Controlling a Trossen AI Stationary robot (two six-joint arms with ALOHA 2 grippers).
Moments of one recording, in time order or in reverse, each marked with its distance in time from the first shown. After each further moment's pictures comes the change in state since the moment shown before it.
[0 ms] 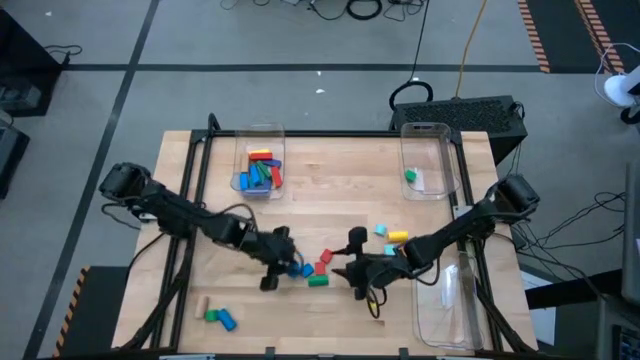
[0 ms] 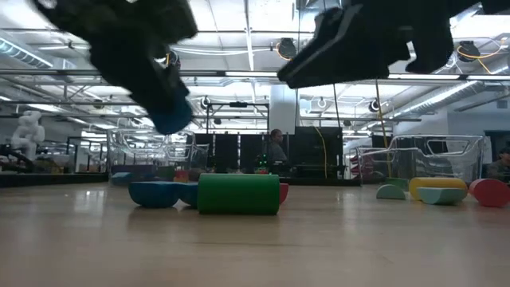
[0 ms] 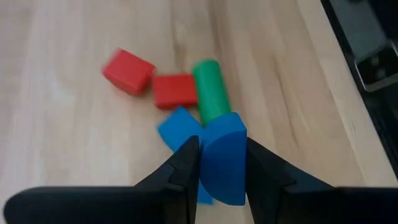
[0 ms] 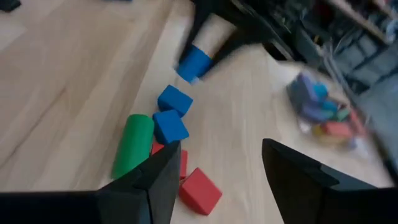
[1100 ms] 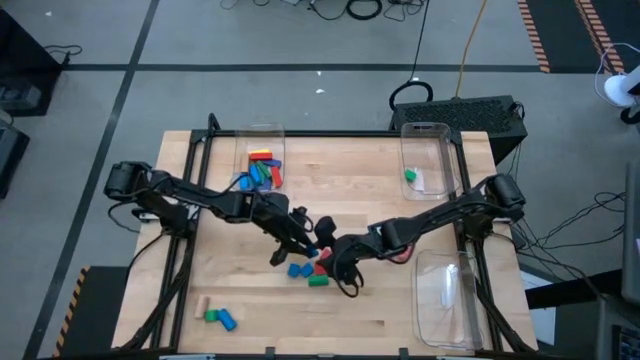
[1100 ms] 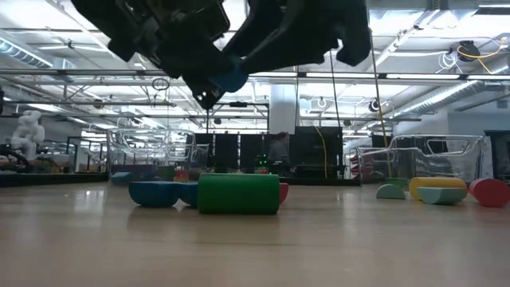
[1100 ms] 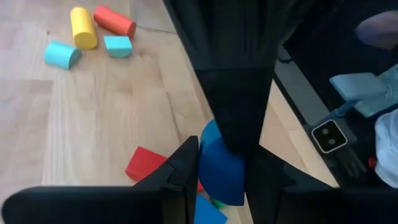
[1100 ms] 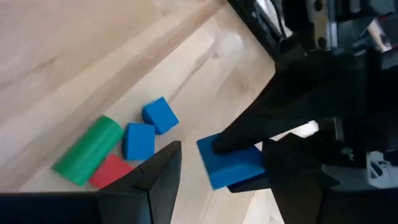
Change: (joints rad) left arm 0.264 0.021 0.000 0.273 0.367 0.125; right arm -0.182 0.088 0.319 -0.303 -0.336 -0.455
